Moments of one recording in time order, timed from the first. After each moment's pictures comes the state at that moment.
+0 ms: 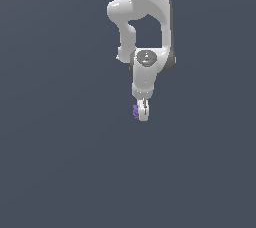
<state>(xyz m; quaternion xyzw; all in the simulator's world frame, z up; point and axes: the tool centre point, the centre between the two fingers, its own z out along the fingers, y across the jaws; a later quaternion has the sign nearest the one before) -0.069 0.061 0.078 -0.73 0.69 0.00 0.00</state>
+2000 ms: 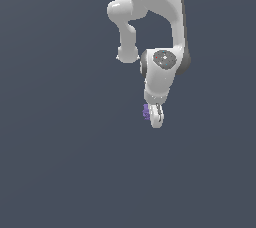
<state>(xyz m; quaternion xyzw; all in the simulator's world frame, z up) -0.025 0.106 0.102 -0.73 0.69 0.00 0.00</state>
